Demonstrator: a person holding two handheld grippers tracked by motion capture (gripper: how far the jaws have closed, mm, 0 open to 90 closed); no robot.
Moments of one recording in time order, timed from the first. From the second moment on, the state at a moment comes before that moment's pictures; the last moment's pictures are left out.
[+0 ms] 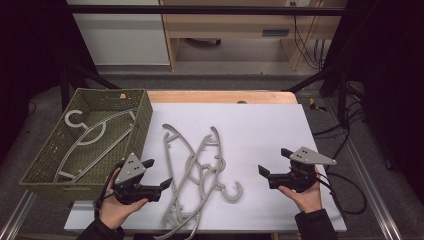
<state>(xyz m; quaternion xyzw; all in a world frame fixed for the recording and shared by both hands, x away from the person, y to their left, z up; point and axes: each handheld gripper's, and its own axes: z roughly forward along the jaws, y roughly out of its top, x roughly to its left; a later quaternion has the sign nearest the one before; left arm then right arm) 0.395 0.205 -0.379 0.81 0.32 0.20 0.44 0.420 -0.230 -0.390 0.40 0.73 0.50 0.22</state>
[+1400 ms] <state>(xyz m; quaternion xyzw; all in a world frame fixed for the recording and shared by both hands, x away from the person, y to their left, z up) 0.391 0.100 -0.422 0.91 0.27 0.12 0.31 0.418 -0.228 -0.390 0.40 0.74 0.49 0.21</state>
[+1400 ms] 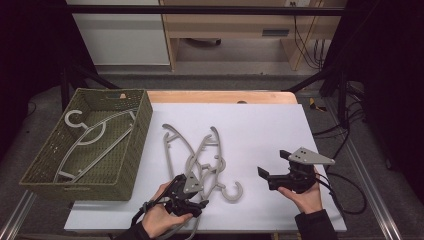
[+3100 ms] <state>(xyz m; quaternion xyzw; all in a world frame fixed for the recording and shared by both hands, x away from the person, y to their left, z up) 0.395 0.099 -0.445 0.92 0.31 0.06 0.23 0.419 -0.225 -0.392 0.39 0.75 0.49 0.20</state>
